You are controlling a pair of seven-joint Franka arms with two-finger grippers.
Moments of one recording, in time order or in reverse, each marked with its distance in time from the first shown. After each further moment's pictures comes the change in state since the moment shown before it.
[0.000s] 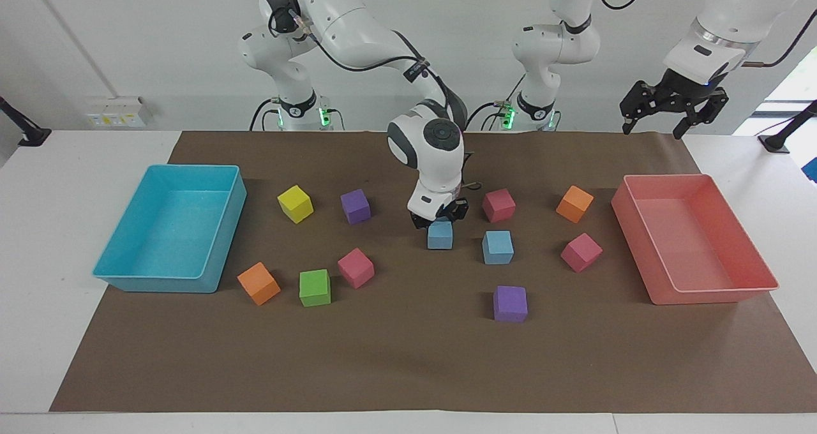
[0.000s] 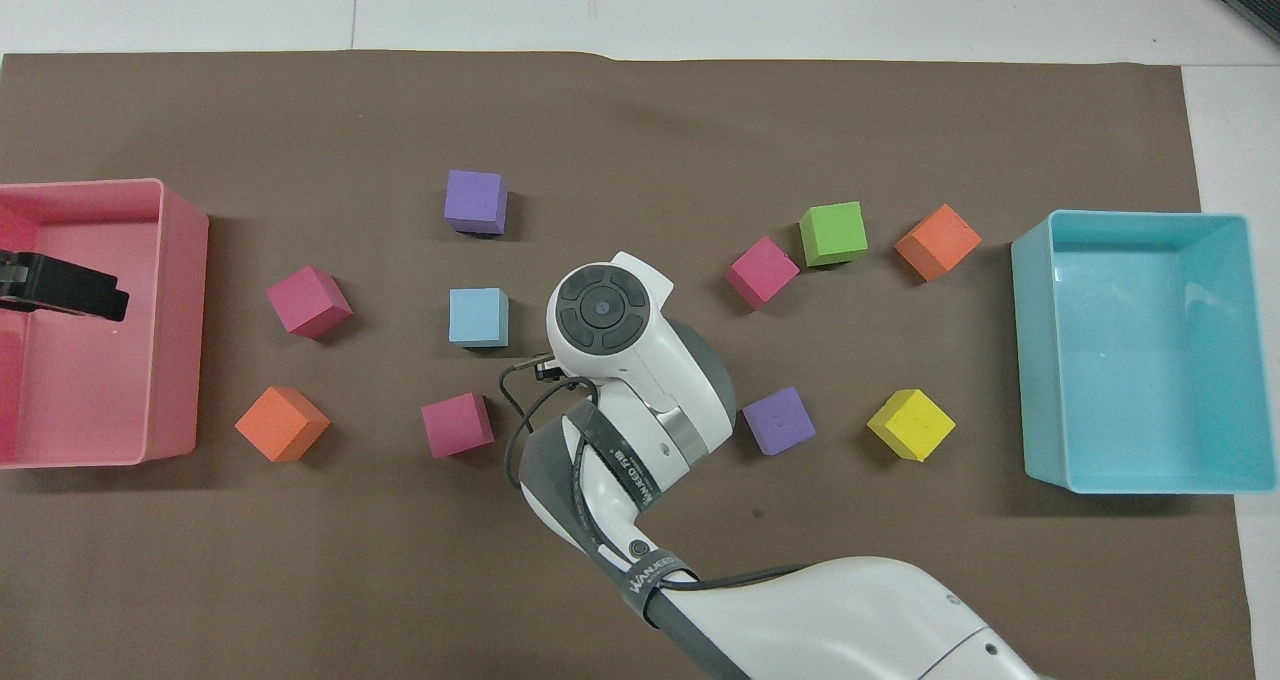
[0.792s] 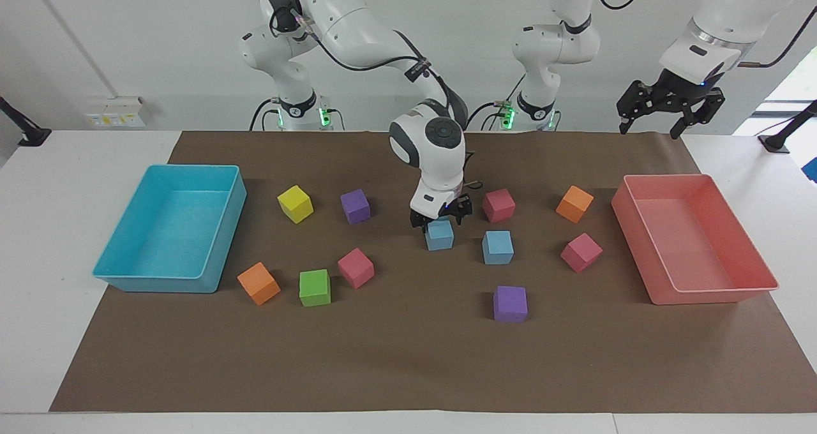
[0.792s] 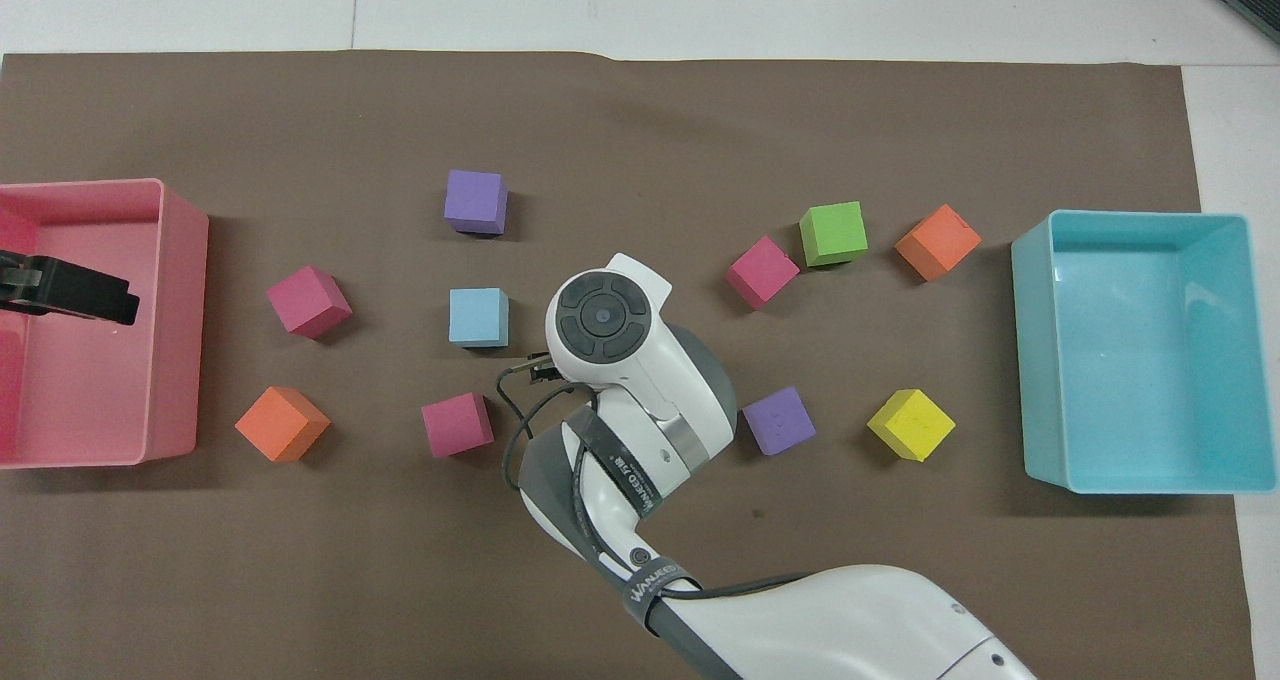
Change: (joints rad) left arm -0.001 0.000 -0.015 0.000 0.000 -0.013 0.000; right arm 0.000 -0.031 -0.006 -0.012 0.000 0.020 -0.001
